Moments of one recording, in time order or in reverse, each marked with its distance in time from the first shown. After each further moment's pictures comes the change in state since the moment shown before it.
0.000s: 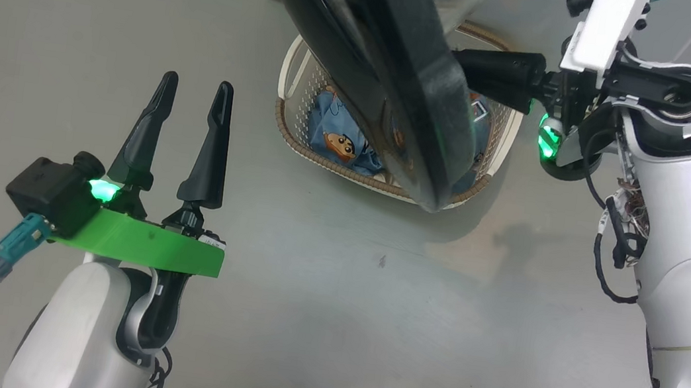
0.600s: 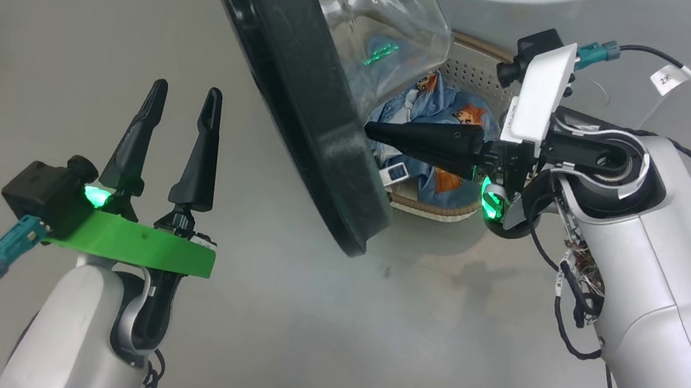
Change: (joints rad) left arm 0.006 0.000 0.019 0.033 0.007 0.000 0.000; right arm 0.133 0.001 0.146 -0.082 0.153 0.005 -0.041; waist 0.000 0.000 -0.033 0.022
